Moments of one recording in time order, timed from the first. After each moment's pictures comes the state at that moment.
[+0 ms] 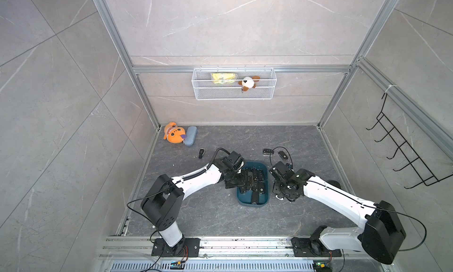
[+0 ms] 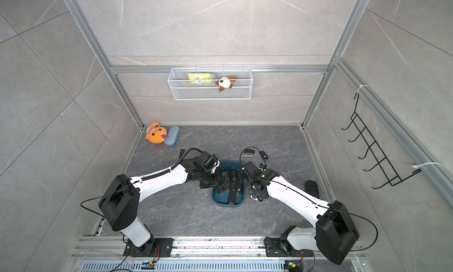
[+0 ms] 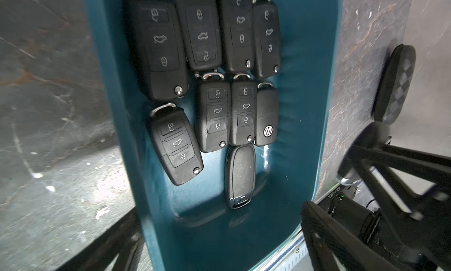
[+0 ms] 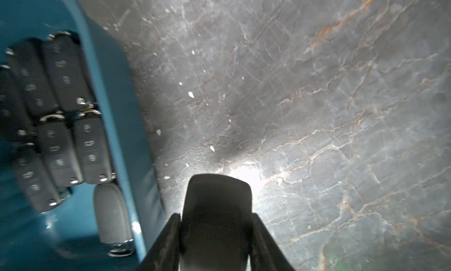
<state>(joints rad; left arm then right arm) -0.80 1.68 1.16 -0.57 0.33 -0.69 0.66 1.31 0.91 -0.91 0.23 0.90</state>
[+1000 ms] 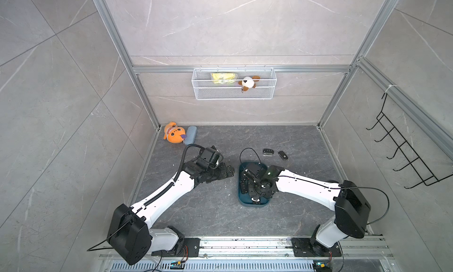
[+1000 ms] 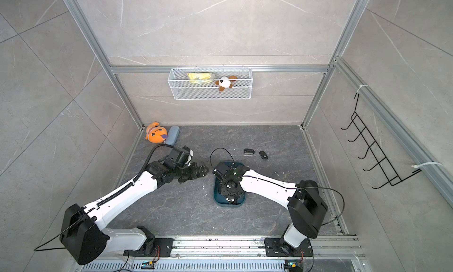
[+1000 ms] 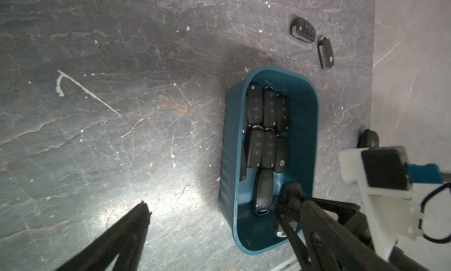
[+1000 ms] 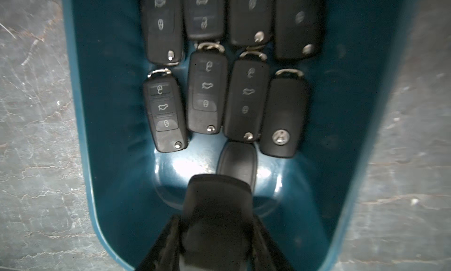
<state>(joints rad) -0.62 1.31 1.03 -0.63 0.15 -0.74 0.90 1.64 1.17 -0.87 0.09 0.87</state>
